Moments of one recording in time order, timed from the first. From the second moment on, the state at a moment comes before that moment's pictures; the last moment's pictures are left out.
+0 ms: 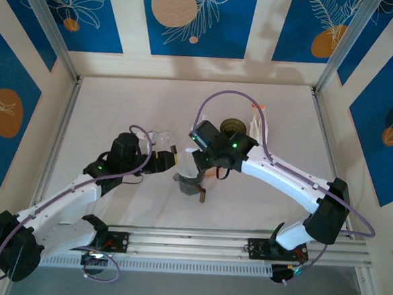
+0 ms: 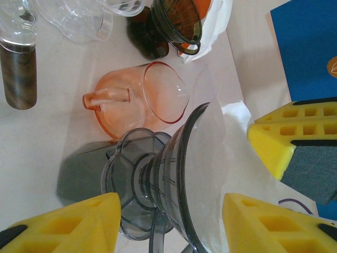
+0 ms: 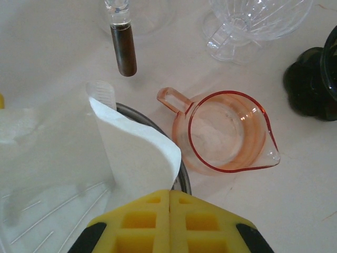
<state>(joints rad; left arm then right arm) -0.57 1.00 0.64 -0.17 0.43 -0.79 0.94 1.48 1.36 -0.95 0.23 0.36</state>
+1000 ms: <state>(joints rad) -0.57 1.03 0.64 -0.18 0.42 -0.78 0.92 1.42 1.33 -0.91 0.19 0.40</state>
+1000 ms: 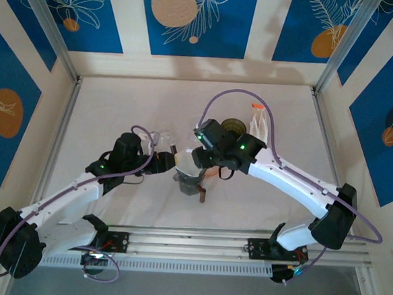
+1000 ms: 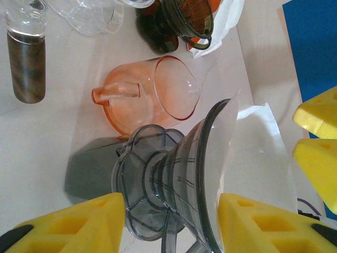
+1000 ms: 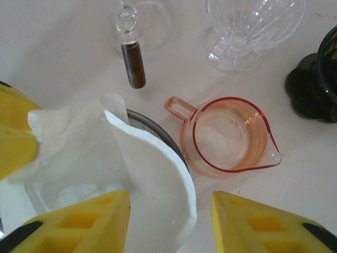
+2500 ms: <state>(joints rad) -0.58 1.06 0.75 -0.36 0.41 -0.57 0.86 1.39 1.29 -0.92 0.07 0.46</state>
